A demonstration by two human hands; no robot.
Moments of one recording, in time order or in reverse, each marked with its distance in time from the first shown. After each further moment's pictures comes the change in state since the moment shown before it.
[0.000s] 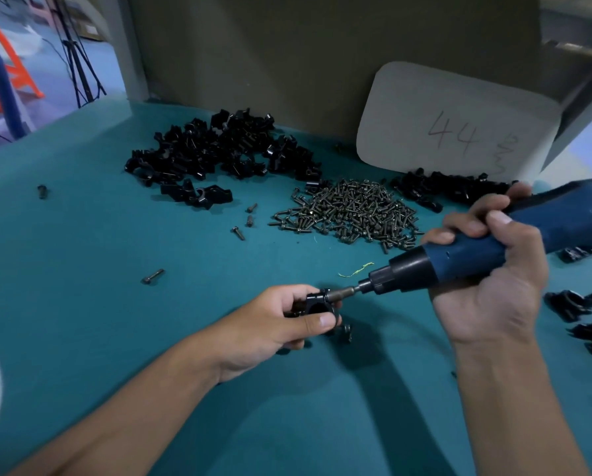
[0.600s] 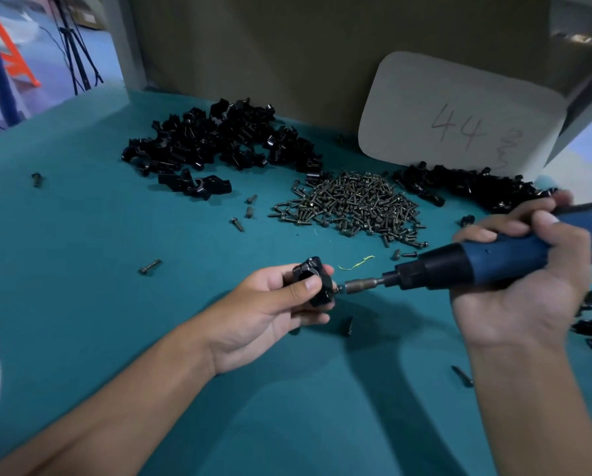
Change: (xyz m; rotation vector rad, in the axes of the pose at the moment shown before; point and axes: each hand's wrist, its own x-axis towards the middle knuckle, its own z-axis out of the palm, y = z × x) left_hand 0.001 0.000 0.001 -0.538 0.026 0.089; right_hand -0.009 -0.011 -0.001 0.096 0.201 -0.095
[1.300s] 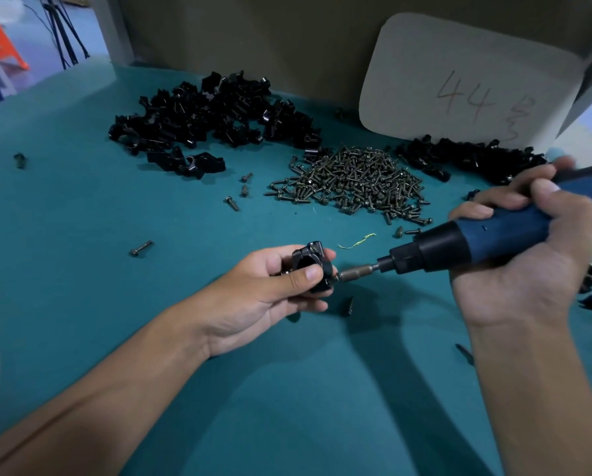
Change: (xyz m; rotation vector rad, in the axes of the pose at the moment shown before) left_hand -0.002 0.000 0.001 0.074 0.011 -0.016; right_hand -0.001 0.004 -0.005 -0.048 -0.026 0.038
